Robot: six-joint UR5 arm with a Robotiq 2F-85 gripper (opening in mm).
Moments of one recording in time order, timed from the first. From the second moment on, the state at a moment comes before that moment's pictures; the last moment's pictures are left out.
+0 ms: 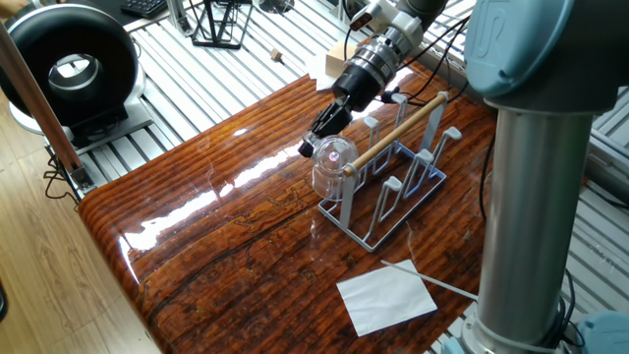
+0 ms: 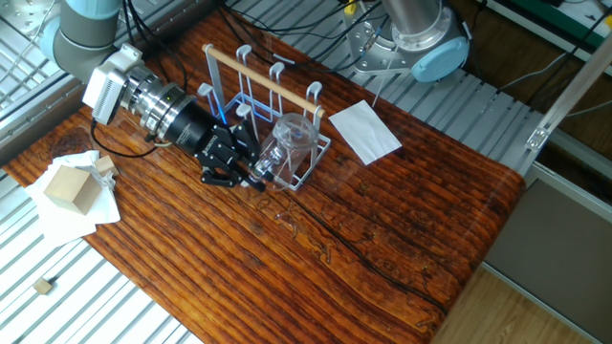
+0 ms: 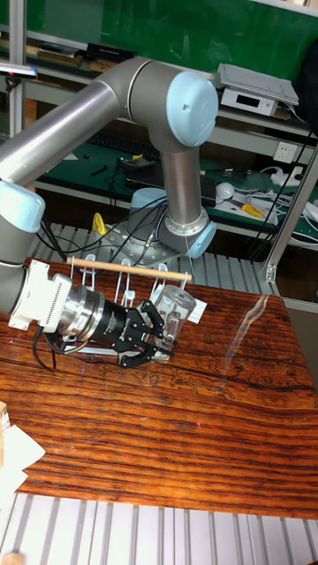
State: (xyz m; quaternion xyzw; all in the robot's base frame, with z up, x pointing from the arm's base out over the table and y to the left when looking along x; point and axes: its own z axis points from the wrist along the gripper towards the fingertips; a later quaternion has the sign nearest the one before) arm 0.520 0.064 0.102 -0.34 0.74 0.57 0.13
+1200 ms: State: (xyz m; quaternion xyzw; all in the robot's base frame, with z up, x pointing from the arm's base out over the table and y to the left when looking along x) arm 0.517 0.057 0.092 -0.35 0.74 0.55 0.13
